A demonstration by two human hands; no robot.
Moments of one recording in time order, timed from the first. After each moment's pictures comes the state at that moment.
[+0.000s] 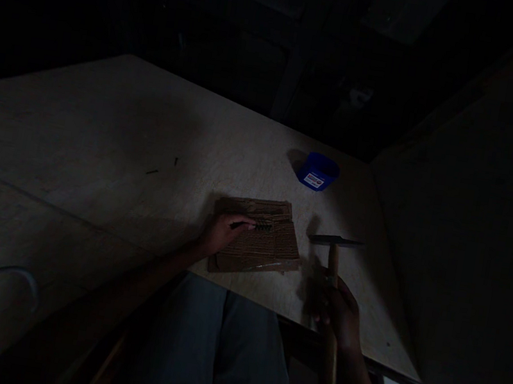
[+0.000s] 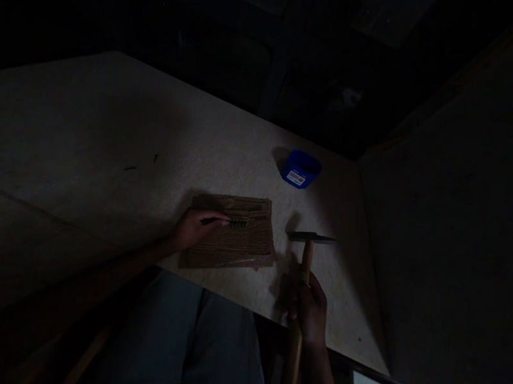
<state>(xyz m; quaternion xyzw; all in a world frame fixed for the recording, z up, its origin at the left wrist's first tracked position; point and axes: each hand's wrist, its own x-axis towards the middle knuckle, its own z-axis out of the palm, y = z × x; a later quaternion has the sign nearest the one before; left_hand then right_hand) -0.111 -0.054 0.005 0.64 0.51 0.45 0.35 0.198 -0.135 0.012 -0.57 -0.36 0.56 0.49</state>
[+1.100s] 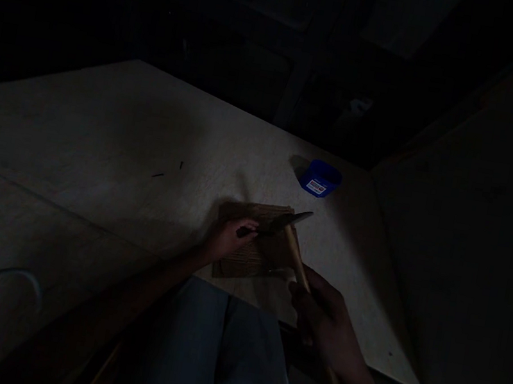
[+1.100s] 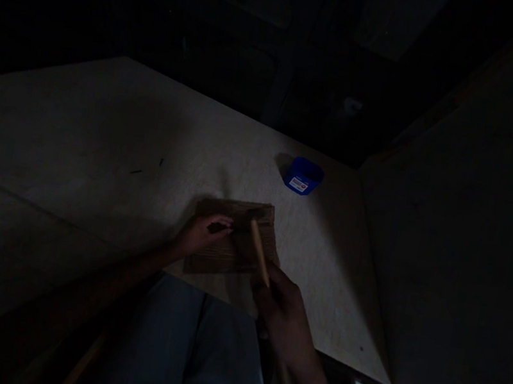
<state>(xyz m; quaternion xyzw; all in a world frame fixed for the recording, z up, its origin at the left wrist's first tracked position) -0.109 -0.052 -0.012 0.65 0.50 0.46 0.34 0.122 -0.143 0.110 -0.56 -0.53 0.56 0.30</state>
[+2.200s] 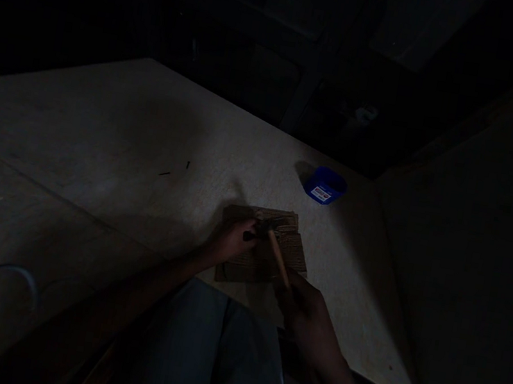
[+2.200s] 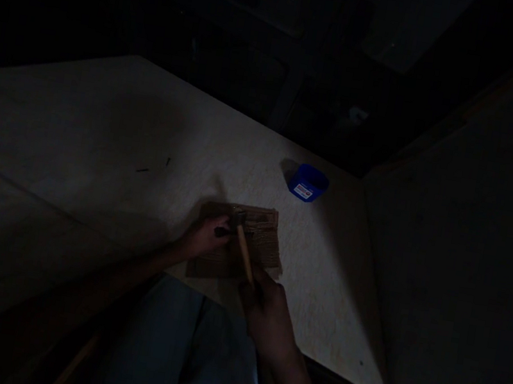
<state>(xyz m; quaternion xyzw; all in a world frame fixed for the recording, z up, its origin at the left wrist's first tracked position) -0.107 -0.049 -0.008 0.66 0.54 0.40 0.33 0.099 -0.134 0.089 -0.55 -0.67 0.45 0.22</state>
